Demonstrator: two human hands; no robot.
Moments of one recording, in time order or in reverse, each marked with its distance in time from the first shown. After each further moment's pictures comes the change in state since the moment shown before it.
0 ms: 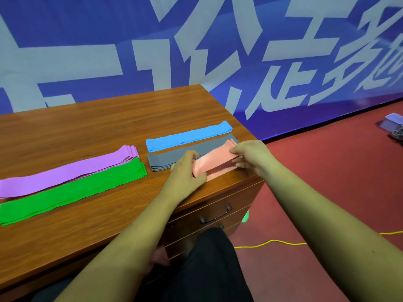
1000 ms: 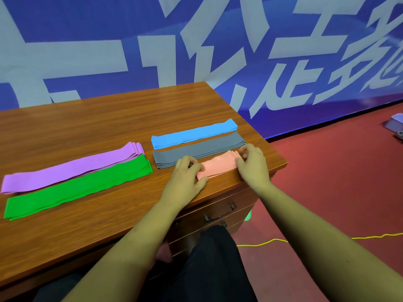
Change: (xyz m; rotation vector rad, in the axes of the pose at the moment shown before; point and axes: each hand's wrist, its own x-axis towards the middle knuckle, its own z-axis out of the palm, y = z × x) left_hand -0.013 -0.019 0.005 0.205 0.040 0.095; right_hand 0.010 0.056 0.022 -0.624 0.324 -0.447
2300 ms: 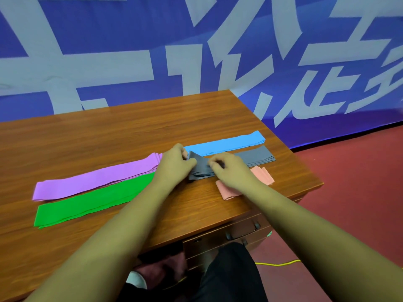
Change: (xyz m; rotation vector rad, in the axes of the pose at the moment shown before) left_hand 0.054 -0.045 -0.081 -0.225 0.102 -0.429; right_hand 0.013 -0.102 0.048 0.085 -0.423 -0.346
